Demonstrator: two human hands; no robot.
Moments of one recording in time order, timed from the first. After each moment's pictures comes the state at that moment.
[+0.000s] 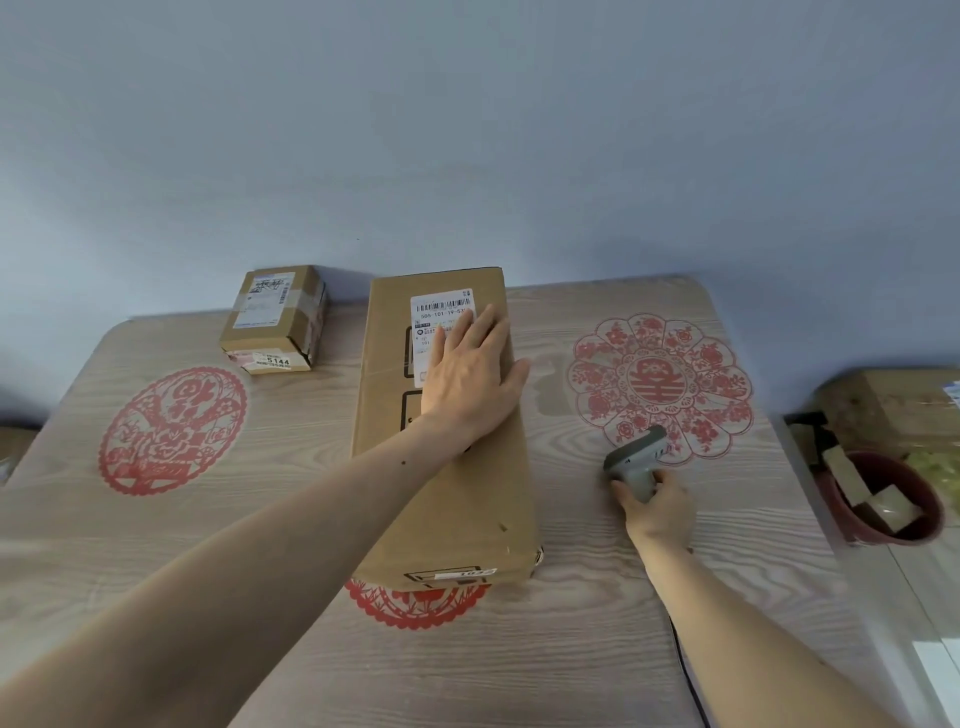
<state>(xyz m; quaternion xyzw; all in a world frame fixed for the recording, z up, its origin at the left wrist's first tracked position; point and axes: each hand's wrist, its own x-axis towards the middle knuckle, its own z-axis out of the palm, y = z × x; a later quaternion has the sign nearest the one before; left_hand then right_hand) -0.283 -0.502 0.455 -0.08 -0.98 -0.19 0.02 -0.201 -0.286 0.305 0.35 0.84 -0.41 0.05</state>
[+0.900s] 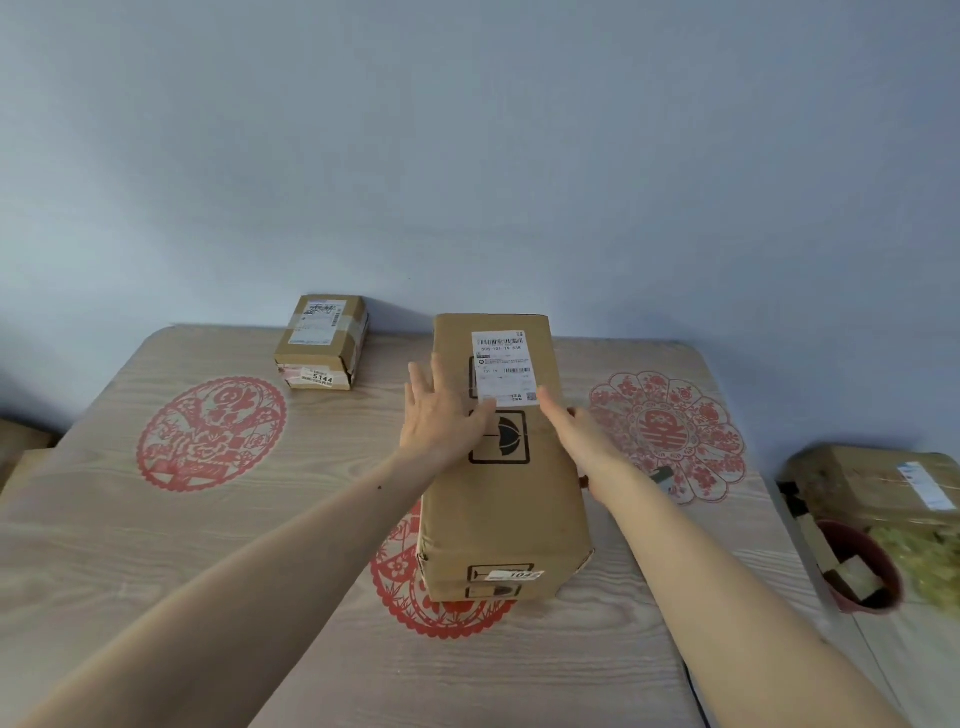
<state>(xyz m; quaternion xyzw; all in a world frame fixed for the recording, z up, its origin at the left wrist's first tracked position) -0.240 -0.590 0.475 0.10 -0.93 -0.35 -0.06 -0.248 -0.408 0.458 0.17 0.77 -0.58 0.20</state>
